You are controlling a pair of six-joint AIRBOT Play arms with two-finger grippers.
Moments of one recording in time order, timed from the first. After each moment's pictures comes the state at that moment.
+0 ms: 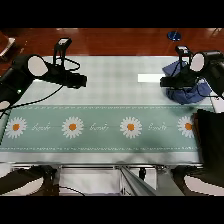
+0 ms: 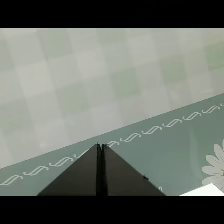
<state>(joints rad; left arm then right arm) -0.32 -1.29 1.24 1.31 -1.00 -1.56 0.14 -1.37 1.30 -1.60 1.20 1.75</state>
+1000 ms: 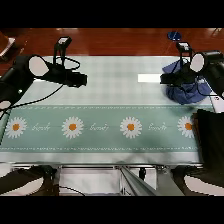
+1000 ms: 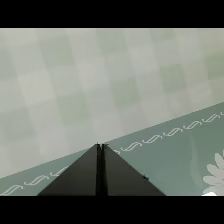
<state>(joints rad) -0.32 -1.30 1.24 1.31 -0.95 -1.56 0.14 -1.37 1.30 -1.63 1.08 1.74</state>
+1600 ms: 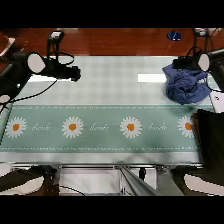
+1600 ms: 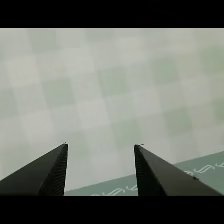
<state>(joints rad) -0.23 -1.33 1.28 1.43 -0.93 -1.56 0.02 -1.38 1.32 -1.88 0.78 1.84</state>
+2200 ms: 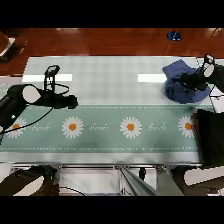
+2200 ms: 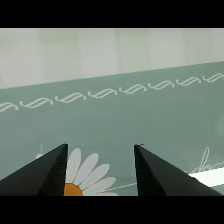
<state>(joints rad) -0.22 -1.10 0.83 1.29 -0.90 -1.59 -0.24 -1.70 1.33 -1.54 0.80 1.82</state>
